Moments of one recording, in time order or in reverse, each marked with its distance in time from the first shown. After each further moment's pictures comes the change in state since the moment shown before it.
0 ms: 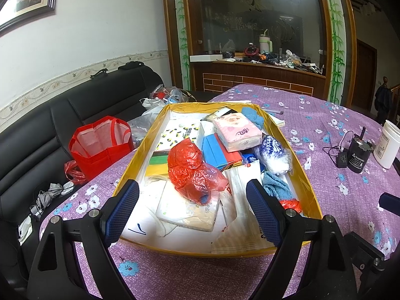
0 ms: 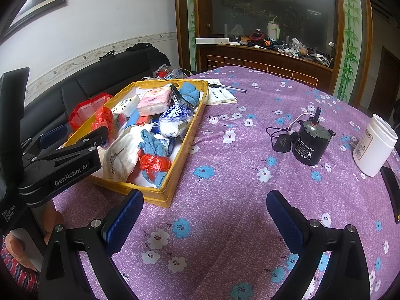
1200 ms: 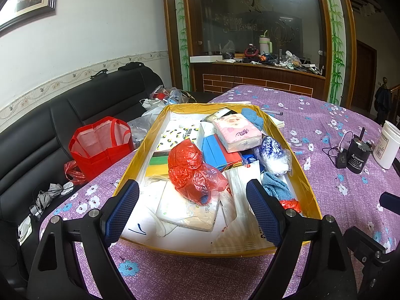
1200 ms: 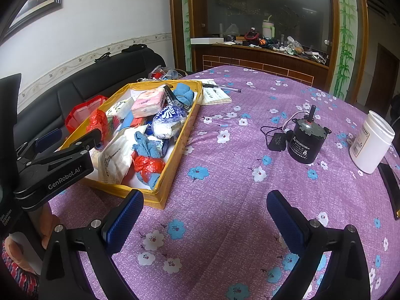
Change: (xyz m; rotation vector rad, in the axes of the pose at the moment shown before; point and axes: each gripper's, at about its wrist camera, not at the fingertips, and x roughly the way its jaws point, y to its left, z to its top) left arm -0.001 0.000 0.001 -0.002 -0.002 -0.002; right arm 0.001 -0.003 0.000 0.022 0.001 -0.018
